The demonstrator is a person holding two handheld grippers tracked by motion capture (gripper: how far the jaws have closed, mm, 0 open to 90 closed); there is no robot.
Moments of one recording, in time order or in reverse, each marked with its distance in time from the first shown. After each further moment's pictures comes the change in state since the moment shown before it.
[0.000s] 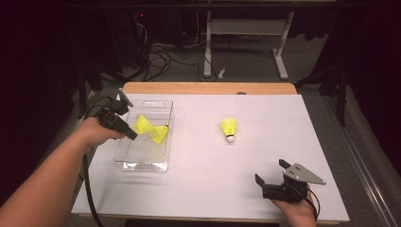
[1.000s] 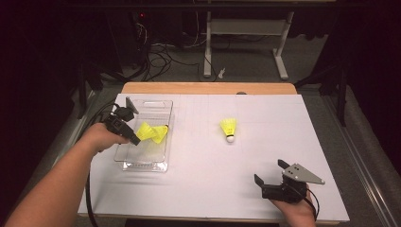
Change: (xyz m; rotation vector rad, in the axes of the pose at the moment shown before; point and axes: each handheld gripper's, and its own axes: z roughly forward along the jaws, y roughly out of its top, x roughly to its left) left arm 0.009 -0.006 0.037 0.041 0.028 0.002; right arm 0.001 0.000 0.001 0.005 0.010 0.000
